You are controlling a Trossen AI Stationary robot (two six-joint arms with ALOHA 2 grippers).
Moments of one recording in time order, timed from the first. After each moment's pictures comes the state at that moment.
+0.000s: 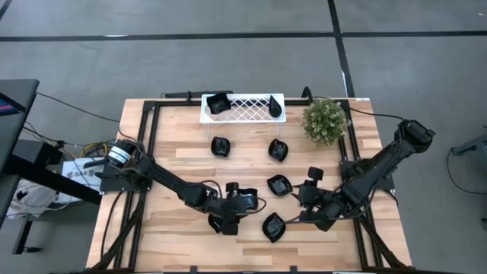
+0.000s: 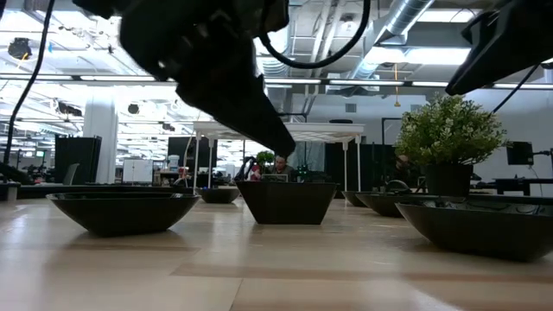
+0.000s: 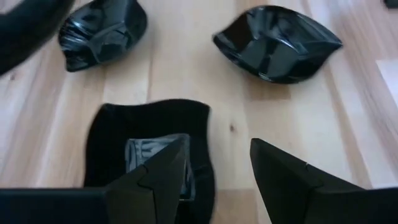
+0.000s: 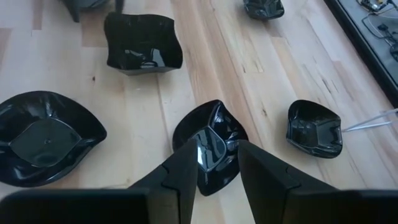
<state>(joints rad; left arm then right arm) -0.45 2.03 1.09 -0.02 -0.32 -0.19 0.72 1.25 0.82 -0.67 0.76 0.68</state>
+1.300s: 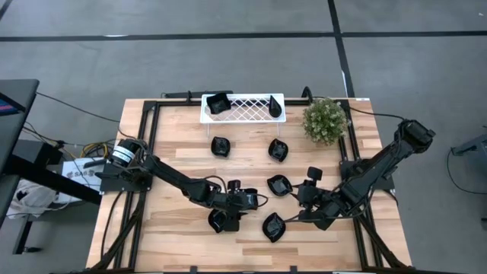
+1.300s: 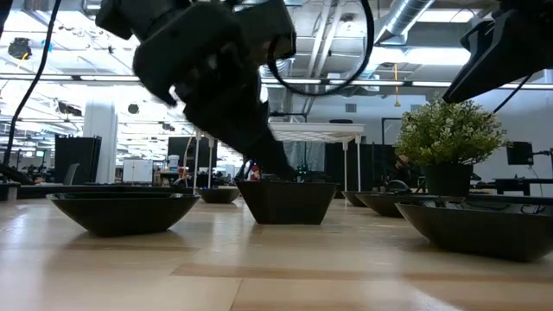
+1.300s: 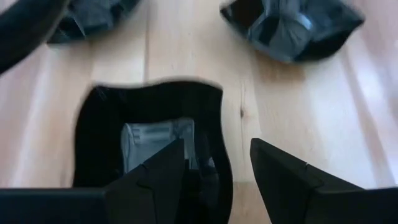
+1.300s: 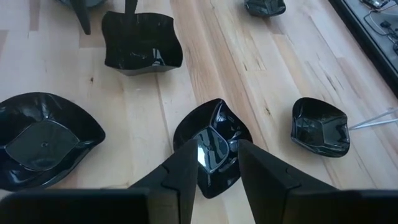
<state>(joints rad) -0.40 2.06 1.09 -0.04 -0.22 -0.18 0.70 1.25 0.78 -0.62 0.76 0.68</state>
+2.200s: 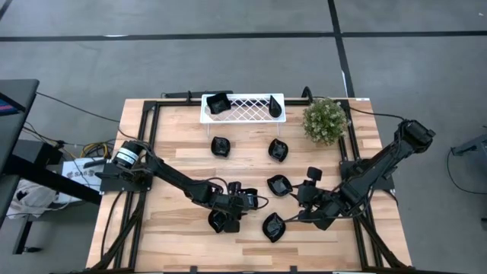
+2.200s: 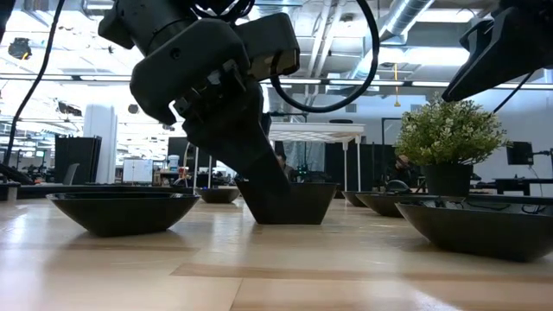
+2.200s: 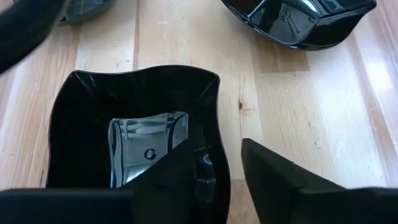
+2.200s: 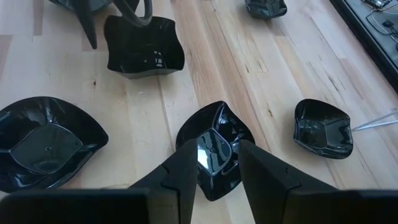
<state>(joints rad) -0.40 2.10 1.10 -0.04 -0.20 -0.19 0.70 1.25 0.78 -0.60 0.76 0.68</state>
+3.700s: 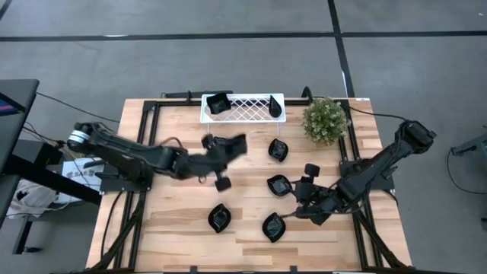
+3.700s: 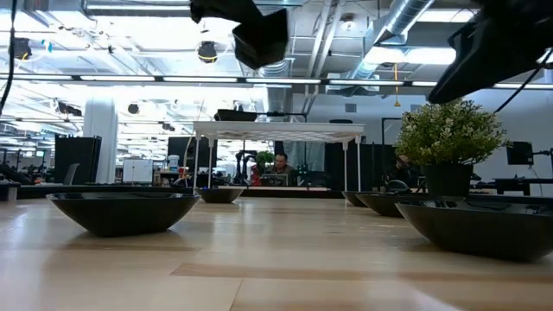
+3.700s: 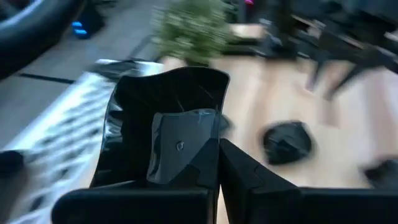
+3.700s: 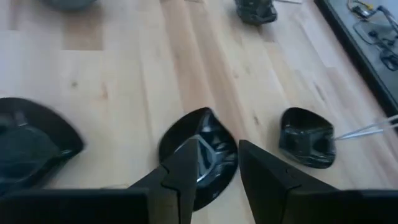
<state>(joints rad) -0.28 1.54 1.10 -0.25 -0.65 -0.11 0.64 1.25 0.78 -0.59 0.76 0.58</state>
